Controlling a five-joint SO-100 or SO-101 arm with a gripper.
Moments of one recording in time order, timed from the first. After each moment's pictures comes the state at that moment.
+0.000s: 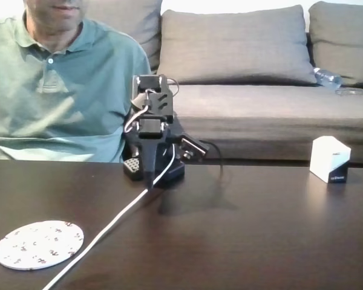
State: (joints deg) arm -3.7 190.4 173.0 67.4 -6.5
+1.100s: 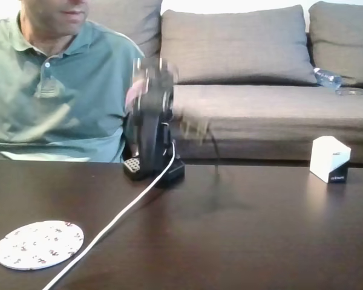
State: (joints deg) arm -7.0 187.5 154.2 70.3 -11.3
